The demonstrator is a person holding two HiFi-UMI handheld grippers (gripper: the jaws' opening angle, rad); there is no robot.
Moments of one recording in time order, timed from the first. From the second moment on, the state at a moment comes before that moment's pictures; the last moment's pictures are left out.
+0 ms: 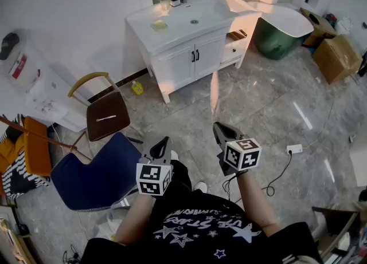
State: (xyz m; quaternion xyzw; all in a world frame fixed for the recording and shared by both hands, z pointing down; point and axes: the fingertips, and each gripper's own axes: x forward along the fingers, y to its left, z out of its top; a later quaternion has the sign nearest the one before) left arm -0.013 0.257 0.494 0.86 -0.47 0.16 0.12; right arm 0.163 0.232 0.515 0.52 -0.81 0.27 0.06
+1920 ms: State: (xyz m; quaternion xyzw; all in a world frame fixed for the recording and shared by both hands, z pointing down) left arm -0.147 -0.078 0.513 0.84 -0.49 0.13 0.19; right arm 0.043 -0.133 0.545 0.53 -0.79 0.29 0.08
